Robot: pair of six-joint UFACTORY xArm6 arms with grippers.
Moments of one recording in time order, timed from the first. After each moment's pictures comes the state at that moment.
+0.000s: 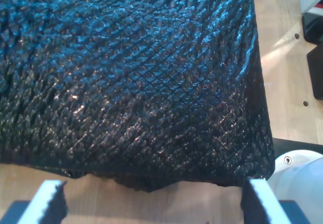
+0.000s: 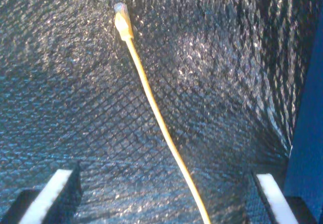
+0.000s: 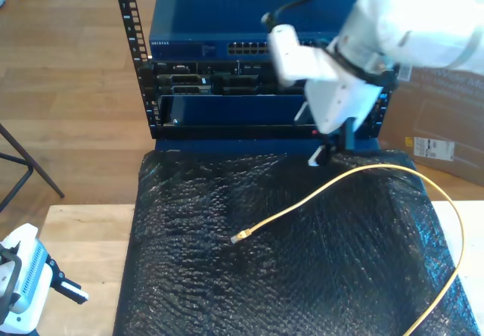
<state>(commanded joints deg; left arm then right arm) 37.8 -26.7 -29.2 -25.5 89.1 -233.2 20.6 0.2 -69.7 11.2 64.8 -84.7</state>
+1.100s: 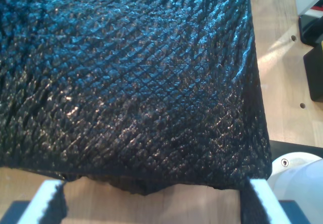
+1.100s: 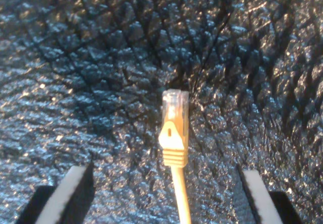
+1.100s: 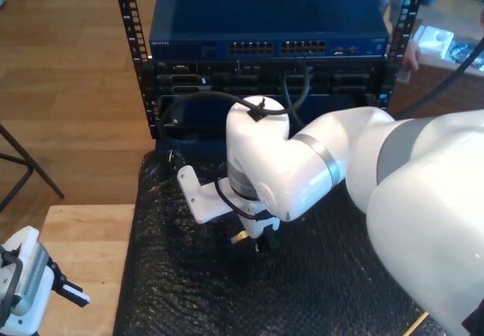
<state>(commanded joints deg) 37.8 -26.7 -28.7 -25.5 89.2 -233.1 34.8 9.6 -55.0 -6.2 40.4 -72.2</state>
